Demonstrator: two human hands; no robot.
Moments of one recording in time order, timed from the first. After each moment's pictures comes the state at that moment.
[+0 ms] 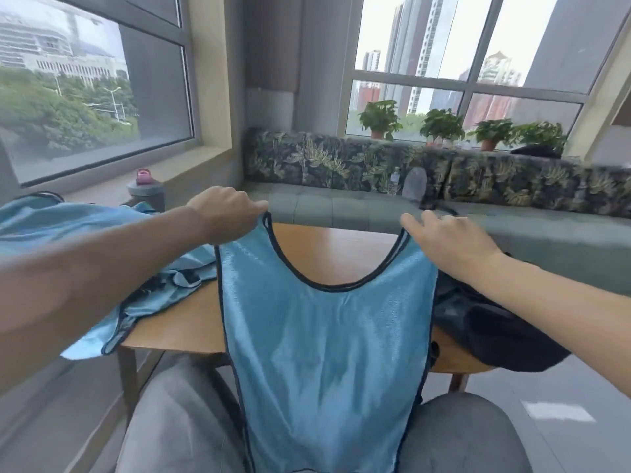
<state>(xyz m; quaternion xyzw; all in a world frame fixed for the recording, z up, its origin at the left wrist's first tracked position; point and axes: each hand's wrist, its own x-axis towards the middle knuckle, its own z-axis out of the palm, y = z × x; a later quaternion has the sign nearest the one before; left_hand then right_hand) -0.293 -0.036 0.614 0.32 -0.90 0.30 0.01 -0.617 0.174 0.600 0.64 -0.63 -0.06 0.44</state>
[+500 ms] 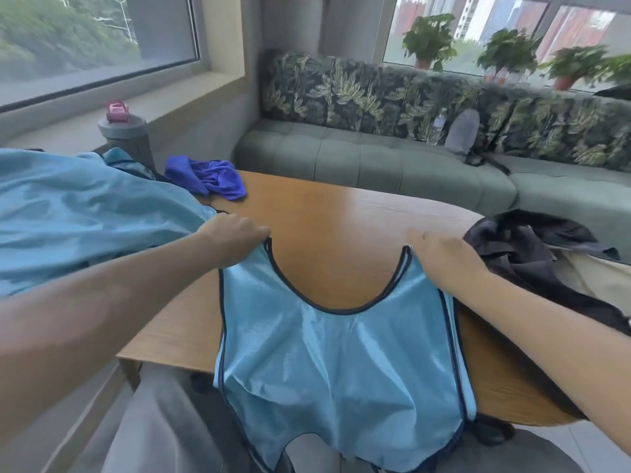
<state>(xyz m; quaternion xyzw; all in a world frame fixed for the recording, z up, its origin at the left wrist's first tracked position) -0.332 -0.153 0.467 0.36 -0.91 0.21 -0.10 -0.685 0.015 0.458 0.64 -0.70 -0.14 0.30</state>
